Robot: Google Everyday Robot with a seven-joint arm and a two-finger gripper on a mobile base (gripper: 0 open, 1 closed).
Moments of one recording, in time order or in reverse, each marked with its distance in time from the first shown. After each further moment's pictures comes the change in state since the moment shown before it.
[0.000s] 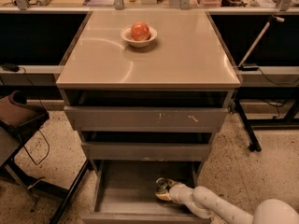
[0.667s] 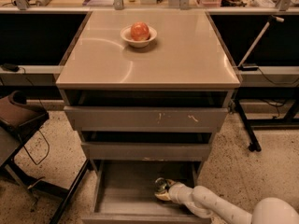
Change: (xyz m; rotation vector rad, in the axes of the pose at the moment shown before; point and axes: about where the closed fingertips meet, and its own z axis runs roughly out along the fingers) arm 0.002 0.000 0.002 0.000 0.013 0.005
